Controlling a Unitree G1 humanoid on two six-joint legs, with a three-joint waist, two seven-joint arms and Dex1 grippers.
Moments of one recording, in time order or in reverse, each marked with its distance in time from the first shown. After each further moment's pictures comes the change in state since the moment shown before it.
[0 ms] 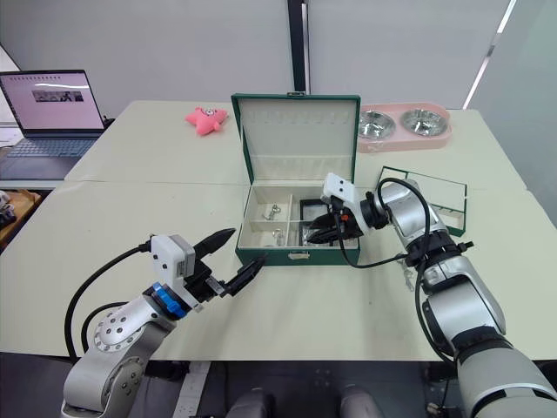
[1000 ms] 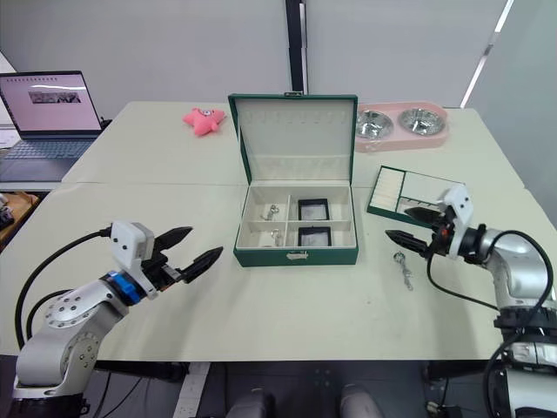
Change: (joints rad) left arm -0.074 0.206 0.202 0.295 -0.057 0.046 -0.117; right arm 0.607 -0.261 -0.536 -0.416 0.231 0.053 -0.285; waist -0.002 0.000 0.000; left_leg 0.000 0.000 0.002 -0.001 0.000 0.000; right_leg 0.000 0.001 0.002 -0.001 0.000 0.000
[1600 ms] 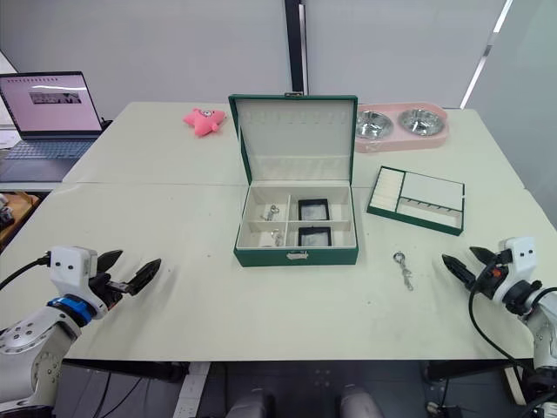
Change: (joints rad) left arm 0.075 0.014 0.174 0.296 0.079 -0.160 0.079; right arm 0.273 0.016 -0.223 0.105 0.042 -0.141 -0.239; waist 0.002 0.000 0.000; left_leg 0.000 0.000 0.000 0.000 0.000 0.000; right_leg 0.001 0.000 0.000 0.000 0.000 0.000
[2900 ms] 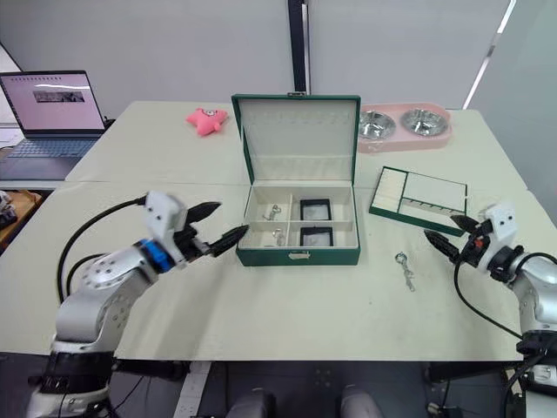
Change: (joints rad) left arm -0.437 -0.077 -0.429 -0.241 -0.029 0.205 -0.132; right arm -0.275 -0.089 0.217 0.067 -0.022 -0.029 0.130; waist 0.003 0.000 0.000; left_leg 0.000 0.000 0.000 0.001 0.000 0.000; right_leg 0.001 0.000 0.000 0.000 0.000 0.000
